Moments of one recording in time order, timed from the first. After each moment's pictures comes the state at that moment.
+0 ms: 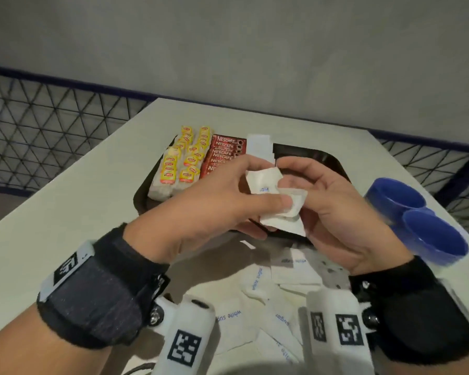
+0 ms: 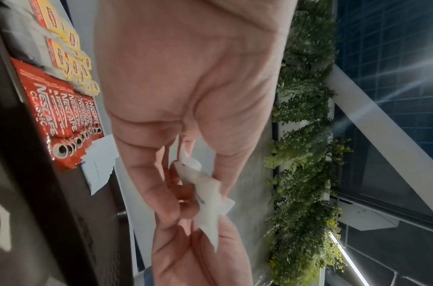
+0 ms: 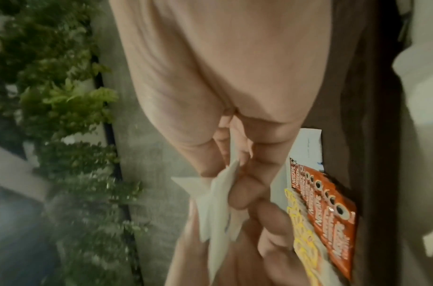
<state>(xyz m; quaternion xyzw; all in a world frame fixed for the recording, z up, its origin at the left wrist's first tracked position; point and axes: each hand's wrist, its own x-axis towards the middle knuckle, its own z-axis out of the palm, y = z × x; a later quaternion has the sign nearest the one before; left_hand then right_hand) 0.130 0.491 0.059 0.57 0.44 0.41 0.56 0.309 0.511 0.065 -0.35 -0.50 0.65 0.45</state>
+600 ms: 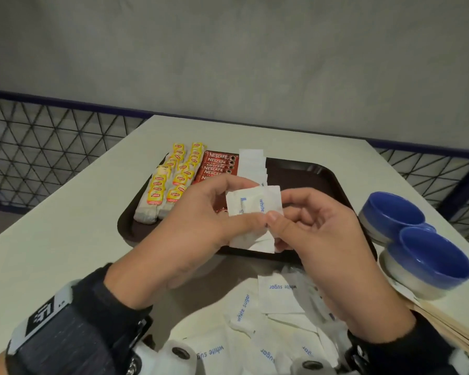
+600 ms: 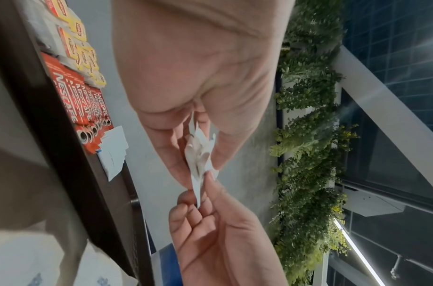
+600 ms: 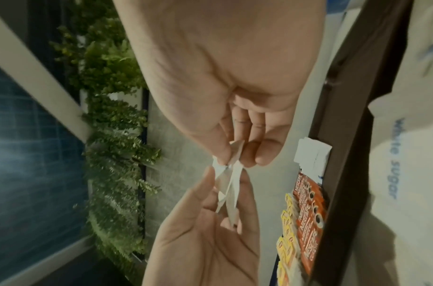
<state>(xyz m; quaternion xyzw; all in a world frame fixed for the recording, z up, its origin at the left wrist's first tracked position) 0.136 0.499 0.047 0.54 0.43 0.52 0.50 0.318 0.503 0.049 -0.43 -0.61 0.46 0.49</state>
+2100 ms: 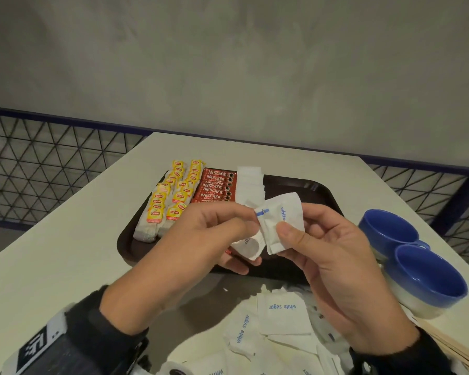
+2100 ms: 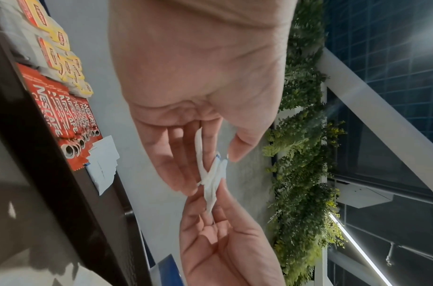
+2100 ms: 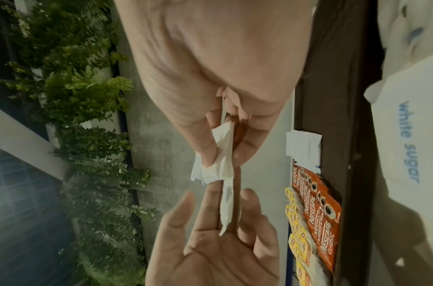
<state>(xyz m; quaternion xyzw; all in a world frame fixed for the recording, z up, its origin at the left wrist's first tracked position) 0.135 0.491 0.065 0.55 0.43 0.49 0.53 0.322 0.502 0.058 -0.36 -0.49 0.57 0.55</state>
